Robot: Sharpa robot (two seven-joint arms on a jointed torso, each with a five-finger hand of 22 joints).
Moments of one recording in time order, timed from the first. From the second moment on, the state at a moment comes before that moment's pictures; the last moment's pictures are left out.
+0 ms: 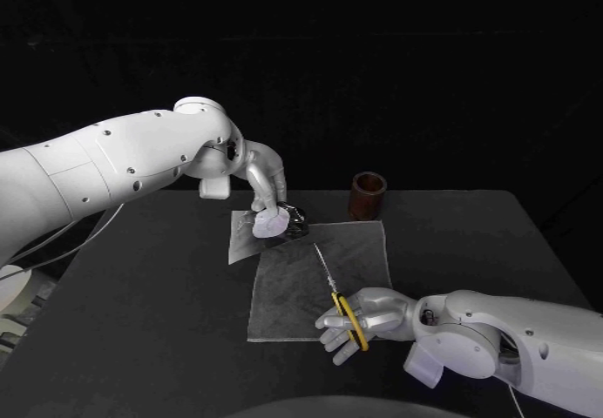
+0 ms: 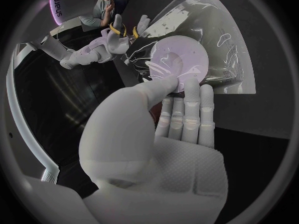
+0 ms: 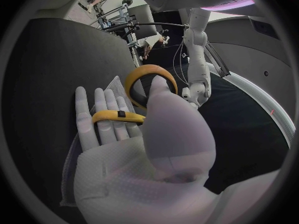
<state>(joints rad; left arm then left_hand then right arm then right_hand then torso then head) 1.48 -0.56 -0.10 1.13 -0.90 0.56 -0.30 1.34 -0.17 0.79 -0.12 0.04 1.08 0.12 0.34 0.42 1.21 0.08 0.30 0.25 1.06 0.00 0.85 0.70 0.17 0.68 0.12 1.17 0.69 1.00 -0.88 -0.17 1.71 -0.31 0.03 -0.07 1.29 -0.12 -0.16 0.29 0.05 0.75 0.20 0.11 0.29 0.93 0.22 0.07 0.07 0.90 0.20 0.07 0.11 0.13 0.84 0.29 0.07 0.07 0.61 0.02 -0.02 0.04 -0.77</state>
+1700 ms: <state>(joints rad) 1.48 -0.50 -0.11 1.07 -0.80 0.40 -0.40 1.29 -0.20 0.85 -0.14 0.05 1.09 0.12 0.34 0.43 1.22 0.08 0.32 0.26 1.08 0.00 0.87 0.69 0.17 0.68 0.12 1.18 0.69 1.07 -0.84 -0.16 1.58 -0.05 0.38 -0.02 1.30 -0.13 -0.13 0.29 0.05 0.35 0.18 0.44 0.44 0.72 0.24 0.12 0.07 0.66 0.23 0.10 0.09 0.11 0.65 0.29 0.08 0.07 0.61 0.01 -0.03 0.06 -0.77</state>
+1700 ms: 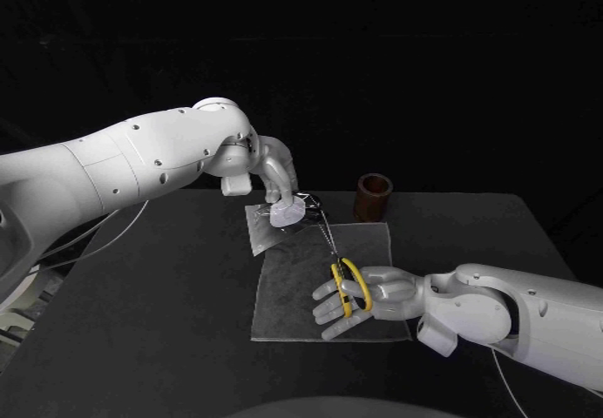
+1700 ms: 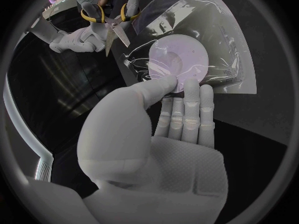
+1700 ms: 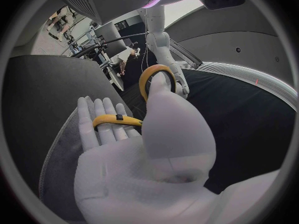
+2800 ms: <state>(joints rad) 1.48 -0.50 -0.11 1.09 -0.81 0.40 -0.41 1.29 -0.20 0.85 -0.14 0.05 1.09 0.12 0.33 0.43 1.22 0.08 0.32 0.26 1.07 0.00 0.87 0.69 0.17 0.68 0.12 1.19 0.69 1.08 -0.83 -0.16 1.57 -0.06 0.35 -0.01 1.31 -0.11 -0.12 0.29 0.05 0.34 0.16 0.49 0.44 0.74 0.24 0.14 0.07 0.75 0.21 0.14 0.11 0.12 0.71 0.29 0.09 0.07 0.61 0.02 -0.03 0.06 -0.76</state>
